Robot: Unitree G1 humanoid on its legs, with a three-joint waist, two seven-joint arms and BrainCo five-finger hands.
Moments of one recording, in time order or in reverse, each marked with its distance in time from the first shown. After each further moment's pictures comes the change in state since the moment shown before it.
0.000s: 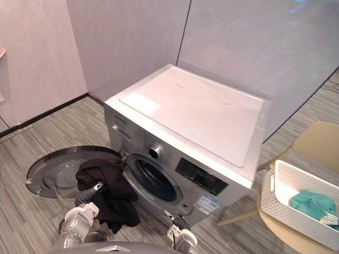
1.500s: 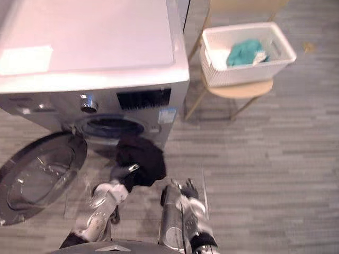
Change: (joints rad) left arm -0.313 -0.024 -0.355 0.007 0.015 0.027 -0.071; right arm -0.193 -0.086 0.101 -0.229 0.026 -0.027 0.013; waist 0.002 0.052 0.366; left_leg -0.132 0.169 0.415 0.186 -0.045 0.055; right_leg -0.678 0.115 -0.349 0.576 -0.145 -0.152
